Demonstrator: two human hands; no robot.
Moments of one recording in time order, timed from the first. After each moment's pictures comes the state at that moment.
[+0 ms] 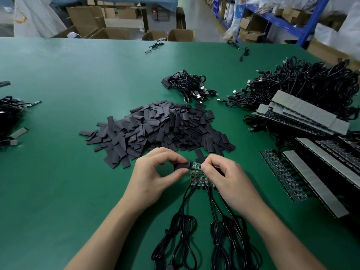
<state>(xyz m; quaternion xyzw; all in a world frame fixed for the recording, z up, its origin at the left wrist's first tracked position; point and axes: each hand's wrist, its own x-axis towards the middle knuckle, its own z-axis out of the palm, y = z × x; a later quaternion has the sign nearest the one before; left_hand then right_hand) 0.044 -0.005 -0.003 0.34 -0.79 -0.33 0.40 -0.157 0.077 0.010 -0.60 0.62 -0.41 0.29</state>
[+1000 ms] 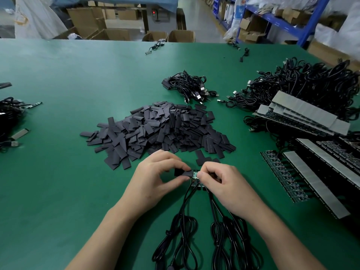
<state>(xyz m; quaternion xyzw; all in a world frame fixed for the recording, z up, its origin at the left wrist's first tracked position) 0.048 -0.006 0.000 0.30 -0.86 -0.25 0.34 -0.157 0.078 0.009 -0.62 0.62 -0.35 0.32</state>
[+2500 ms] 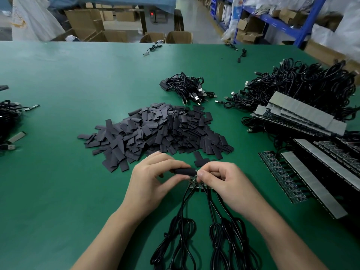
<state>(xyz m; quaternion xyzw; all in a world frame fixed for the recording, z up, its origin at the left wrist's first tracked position) 0.042 0.000 0.000 0.30 -0.84 -0.22 0.40 -0.163 0.077 0.004 -0.56 0.61 -0.39 0.40</state>
